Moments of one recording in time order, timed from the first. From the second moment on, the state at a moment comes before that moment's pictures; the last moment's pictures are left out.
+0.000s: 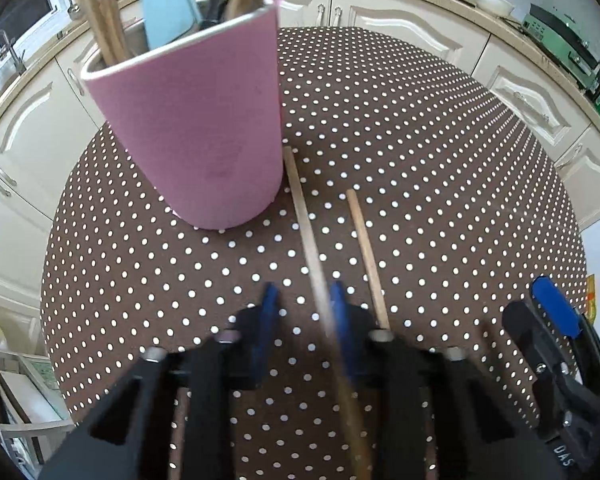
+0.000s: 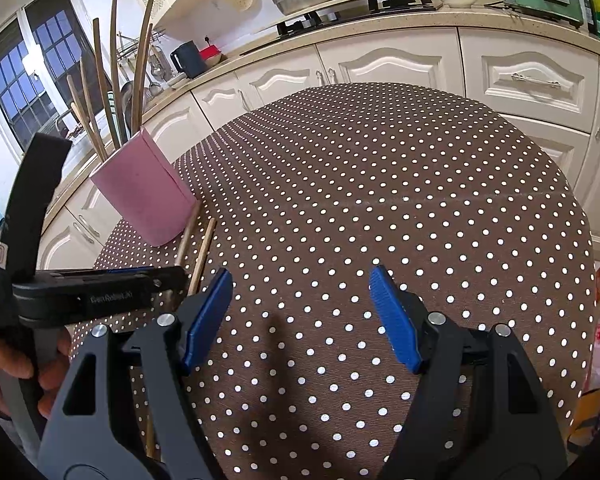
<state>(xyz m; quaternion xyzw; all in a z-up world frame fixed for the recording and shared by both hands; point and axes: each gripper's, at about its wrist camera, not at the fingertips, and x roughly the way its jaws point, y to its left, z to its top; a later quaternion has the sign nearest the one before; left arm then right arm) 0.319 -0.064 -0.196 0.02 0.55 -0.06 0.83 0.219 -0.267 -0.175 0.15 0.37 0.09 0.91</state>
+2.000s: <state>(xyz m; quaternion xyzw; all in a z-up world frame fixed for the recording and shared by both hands) 0.173 0.032 -0.101 -0.09 0.34 -0.13 0.93 0.218 -0.228 -0.079 0.13 0.33 0.24 0.90</state>
